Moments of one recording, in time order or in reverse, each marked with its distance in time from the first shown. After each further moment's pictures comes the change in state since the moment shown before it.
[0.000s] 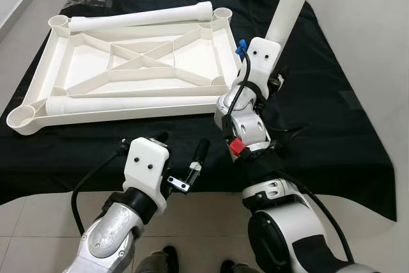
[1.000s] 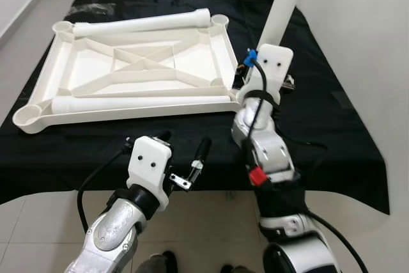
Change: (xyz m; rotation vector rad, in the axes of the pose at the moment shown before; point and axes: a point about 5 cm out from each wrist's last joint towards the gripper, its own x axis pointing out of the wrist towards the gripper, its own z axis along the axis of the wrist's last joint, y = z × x) left arm 0.009 0.003 -0.007 0.011 -0.017 -0.005; right arm -0.017 -0.040 -0.025 0.007 -0.012 0.265
